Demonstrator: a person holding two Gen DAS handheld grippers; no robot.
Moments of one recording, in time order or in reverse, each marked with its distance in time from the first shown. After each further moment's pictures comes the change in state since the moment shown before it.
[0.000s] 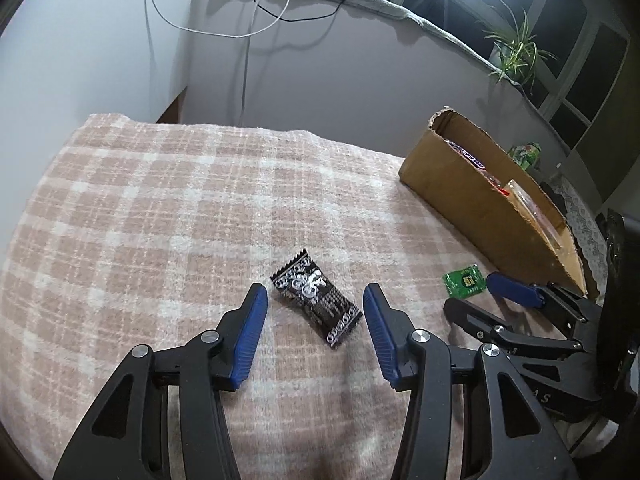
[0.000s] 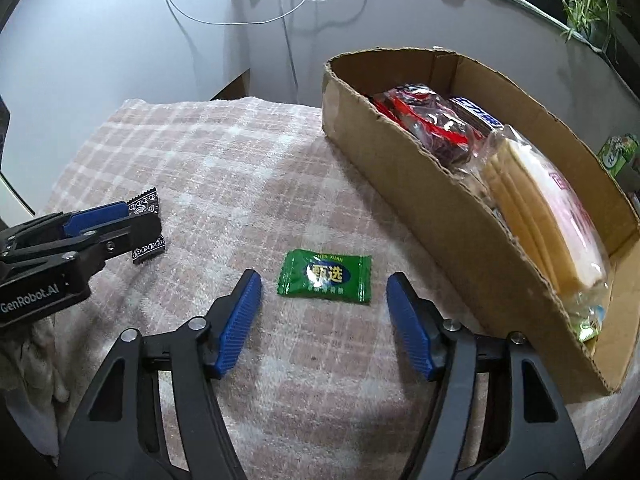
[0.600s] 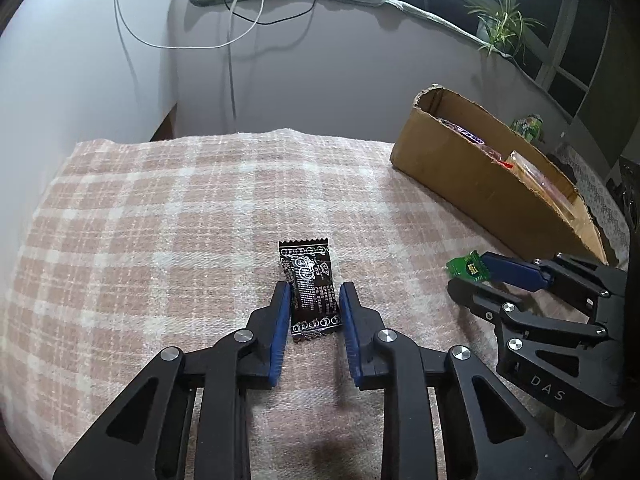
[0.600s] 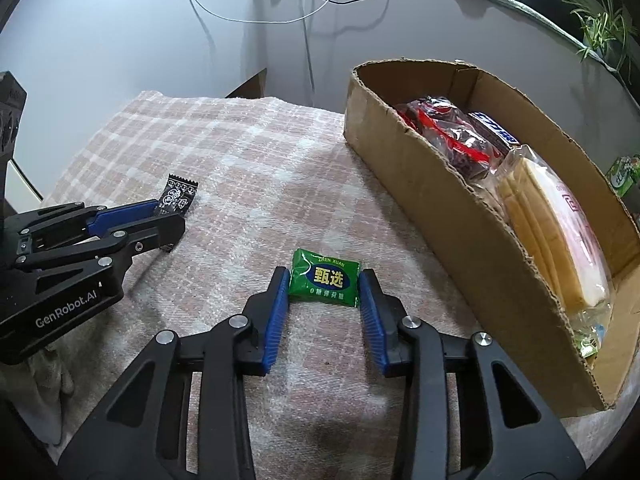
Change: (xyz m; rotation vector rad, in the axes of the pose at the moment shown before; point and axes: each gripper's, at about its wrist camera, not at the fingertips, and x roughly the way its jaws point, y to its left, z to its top) left arm 0.010 -0.016 -0.003 0.108 -0.003 0.049; right arm -0.001 0.008 0.002 -0.052 -0.013 0.028
